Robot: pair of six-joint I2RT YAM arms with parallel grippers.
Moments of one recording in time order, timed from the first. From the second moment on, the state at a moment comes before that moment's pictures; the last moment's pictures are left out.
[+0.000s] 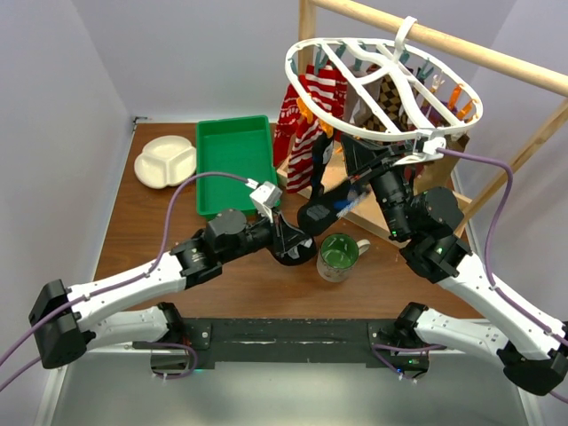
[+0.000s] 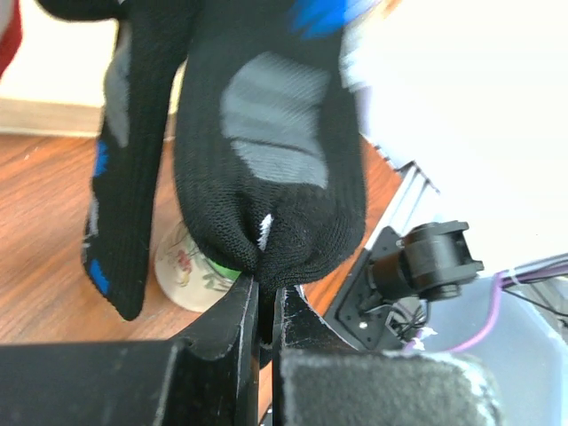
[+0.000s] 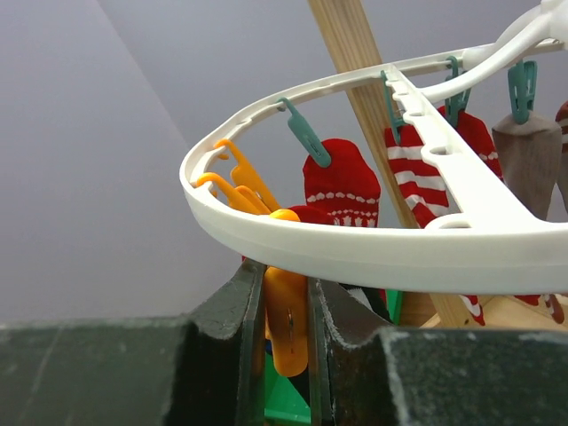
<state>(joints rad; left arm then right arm) -0.98 1.09 0.75 0.15 0.07 -0.57 0.83 0.90 1.06 0.23 0.46 0.31</state>
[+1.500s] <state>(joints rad) -0.96 0.81 1.05 -0.17 -0.35 -0.39 0.83 0.69 0.86 0.09 0.49 0.42</state>
